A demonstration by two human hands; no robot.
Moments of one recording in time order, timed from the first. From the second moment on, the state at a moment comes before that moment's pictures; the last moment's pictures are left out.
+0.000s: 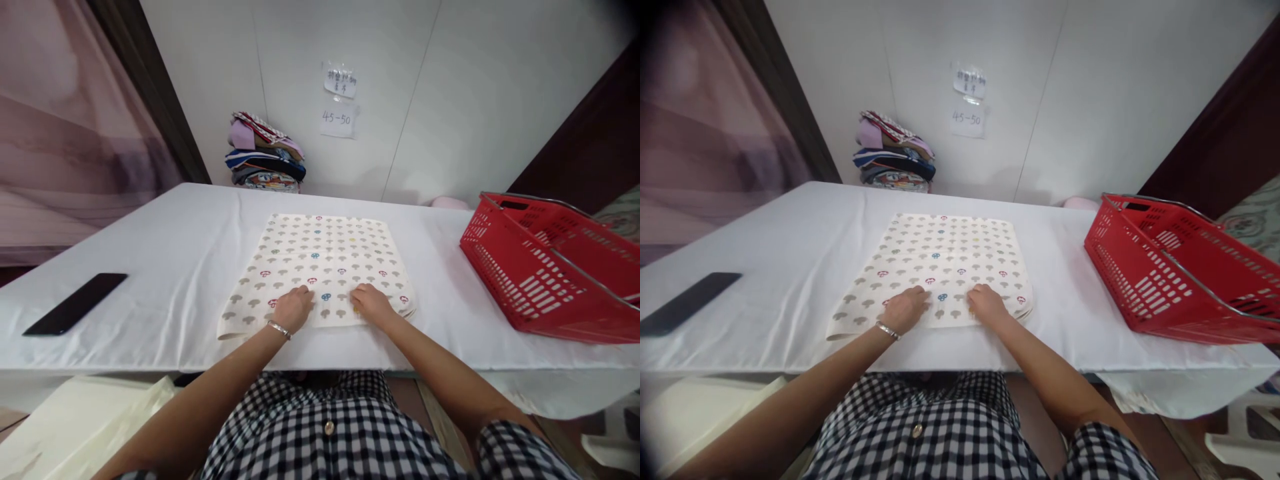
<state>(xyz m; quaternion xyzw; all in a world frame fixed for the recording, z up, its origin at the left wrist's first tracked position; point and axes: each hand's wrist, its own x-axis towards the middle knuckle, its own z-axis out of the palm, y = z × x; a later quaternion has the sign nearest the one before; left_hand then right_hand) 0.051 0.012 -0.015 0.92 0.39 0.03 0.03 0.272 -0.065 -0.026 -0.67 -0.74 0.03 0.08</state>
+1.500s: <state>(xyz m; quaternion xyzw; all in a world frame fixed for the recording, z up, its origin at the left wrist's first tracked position) 0.076 0.108 -0.025 0.89 0.46 0.02 0.07 0.303 0.023 -0.040 -0.72 -0.69 0.06 0.05</state>
